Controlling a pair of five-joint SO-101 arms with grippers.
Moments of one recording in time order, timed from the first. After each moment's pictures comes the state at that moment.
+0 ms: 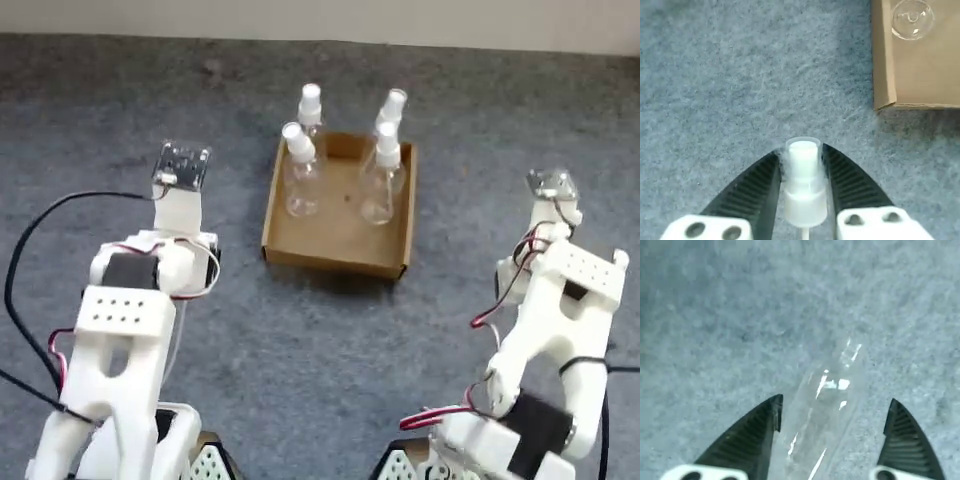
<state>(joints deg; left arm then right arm) -3.2 -40.9 49.7 58.4 -0.7 25.5 -10.6 28.1 65.7 28.5</state>
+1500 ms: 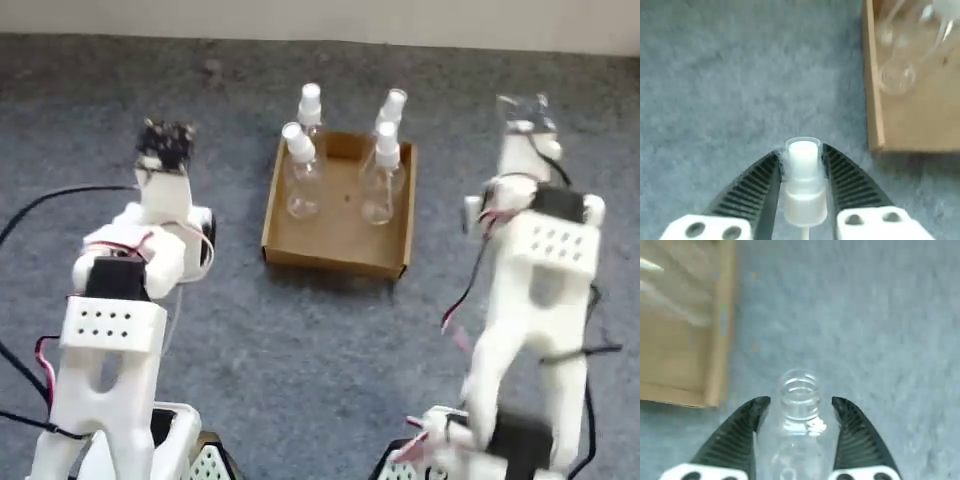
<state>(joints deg) -3.1 -44.8 43.2 57.1 0.0 8.1 -21.4 14.7 72.6 17.2</state>
